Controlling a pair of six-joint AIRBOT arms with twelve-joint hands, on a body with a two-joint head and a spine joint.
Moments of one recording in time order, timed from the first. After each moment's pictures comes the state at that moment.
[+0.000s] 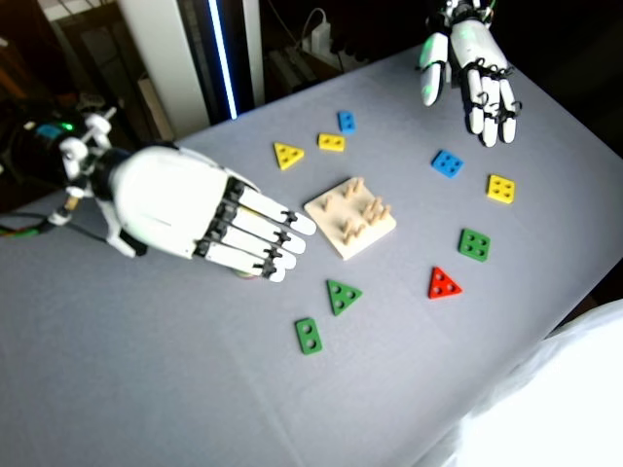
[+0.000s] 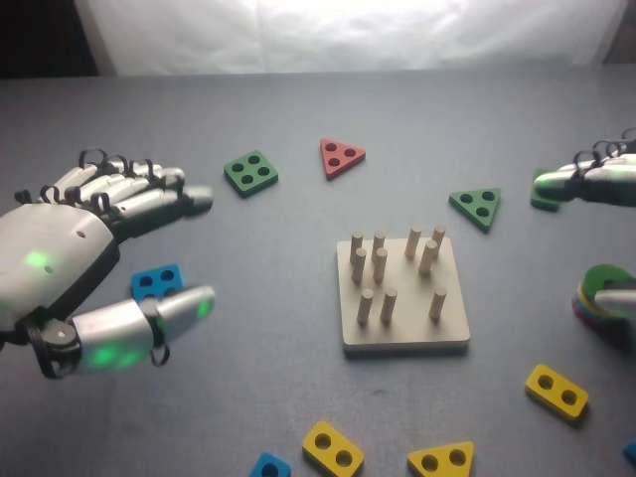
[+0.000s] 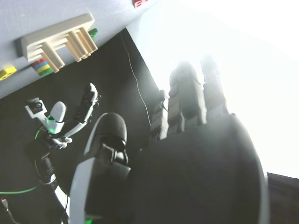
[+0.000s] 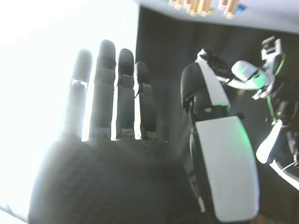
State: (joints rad) left arm 1.17 -0.80 0.95 -0.30 -1.20 0.90; right arm -1.17 -0.87 1.10 0.02 1.02 -0.58
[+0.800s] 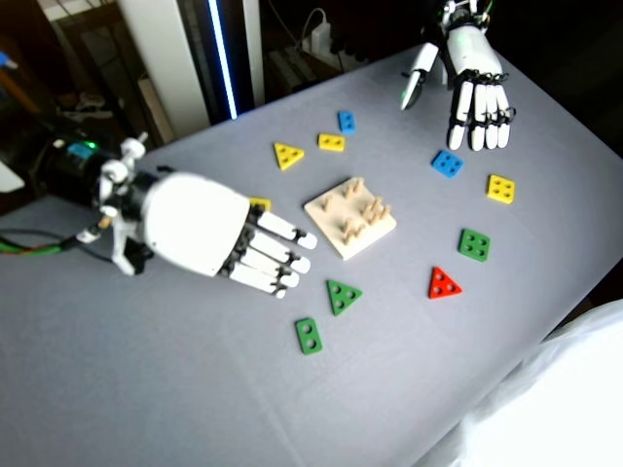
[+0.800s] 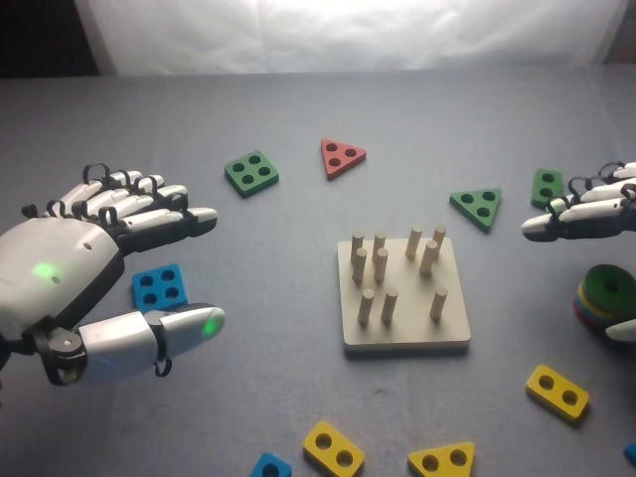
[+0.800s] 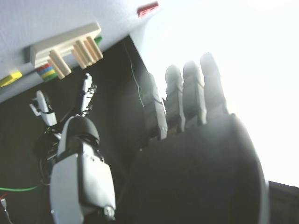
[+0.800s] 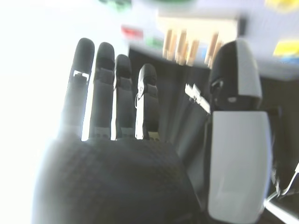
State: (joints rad) left arm 1.17 -0.82 0.95 -0.32 -1.18 0.90; right arm -1.04 -0.89 1.18 -0.16 0.69 -0.63
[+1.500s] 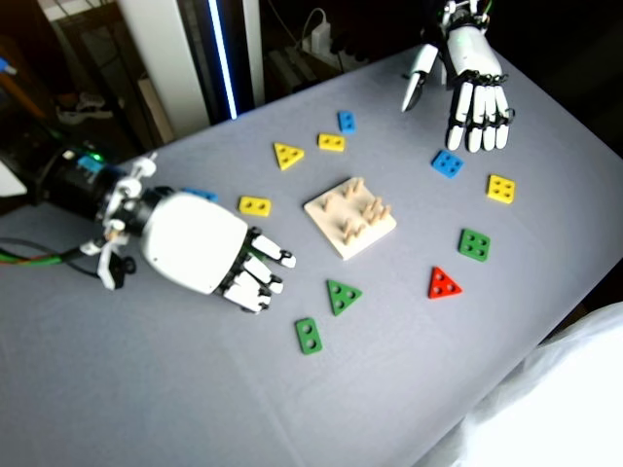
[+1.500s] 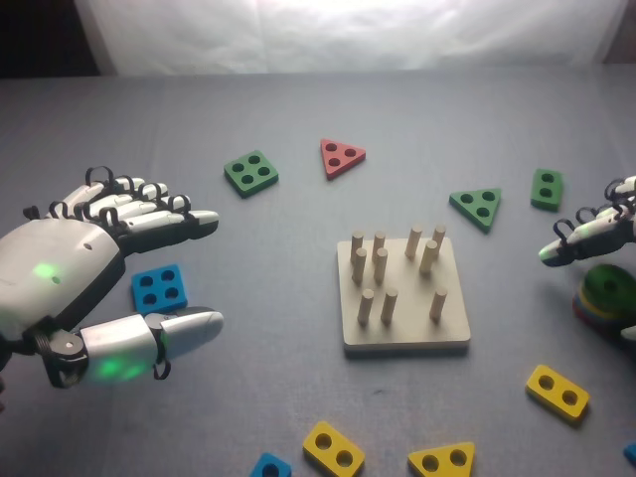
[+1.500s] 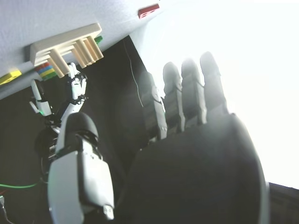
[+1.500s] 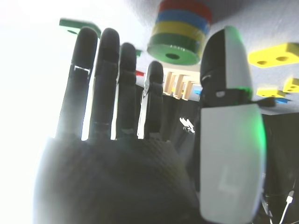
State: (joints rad) left arm 1.17 -0.82 0.95 -0.32 -1.17 0.88; right arm -1.02 -0.91 1.19 -0.19 0.59 -0.68
